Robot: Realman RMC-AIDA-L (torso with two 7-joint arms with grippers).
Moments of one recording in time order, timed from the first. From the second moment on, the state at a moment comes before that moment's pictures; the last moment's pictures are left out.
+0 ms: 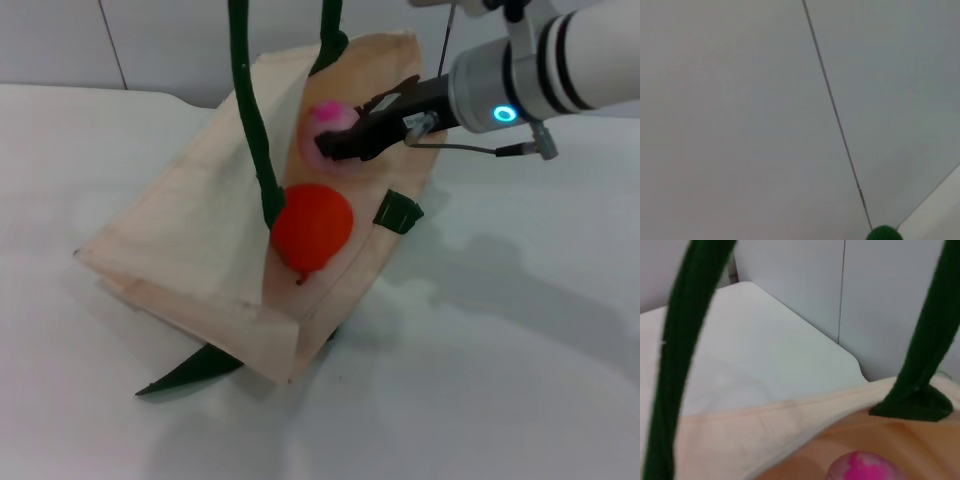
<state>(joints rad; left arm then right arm) -0.79 -2.03 1.29 2.02 -0.40 -1.57 0.28 0.90 2.03 -1.55 -0.94 0.98 0.96 -0.73</state>
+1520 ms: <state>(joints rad) -0.78 -2.03 1.31 2.02 -0.38 -1.57 0.27 0.99 2.02 -1.54 -0.75 0.90 0.86 -0.68</state>
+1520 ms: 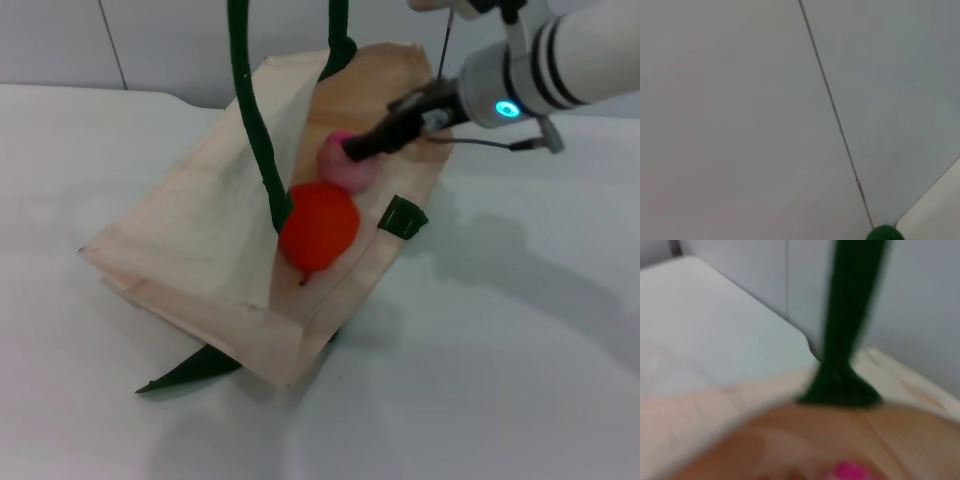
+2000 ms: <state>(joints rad) -0.75 -2.03 1.27 2.03 -0.38 -1.56 0.27 0.82 2.02 -1.30 -0.98 0.61 1.09 -0.62</state>
